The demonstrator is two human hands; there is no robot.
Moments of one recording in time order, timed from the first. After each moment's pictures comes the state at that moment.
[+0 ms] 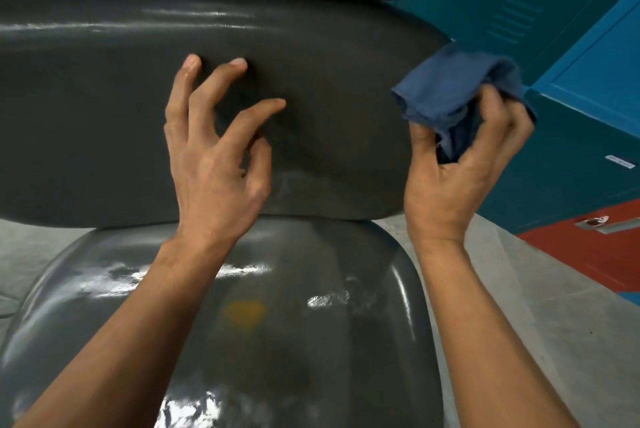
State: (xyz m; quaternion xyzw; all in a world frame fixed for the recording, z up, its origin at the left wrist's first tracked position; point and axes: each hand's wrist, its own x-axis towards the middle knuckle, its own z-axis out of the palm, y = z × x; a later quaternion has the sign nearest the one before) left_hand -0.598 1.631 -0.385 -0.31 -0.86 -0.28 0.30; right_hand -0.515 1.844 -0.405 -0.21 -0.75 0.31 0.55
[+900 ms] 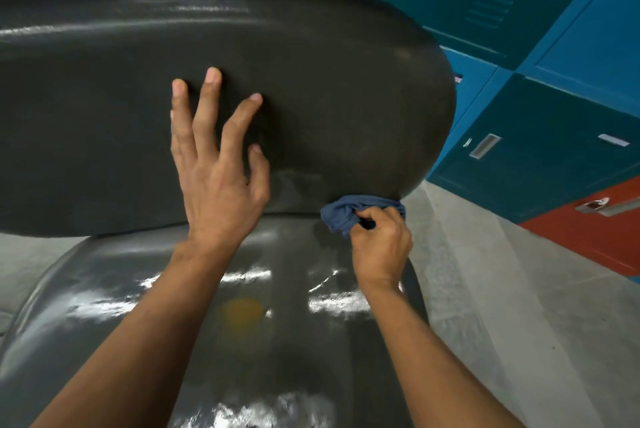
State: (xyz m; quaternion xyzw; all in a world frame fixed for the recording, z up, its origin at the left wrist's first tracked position) left_hand -0.588 1.647 -0.424 -0.28 -0.88 -0.25 0.30; right_hand -0.467 1.795 -0.528 -0.38 -0.83 0.34 0.24
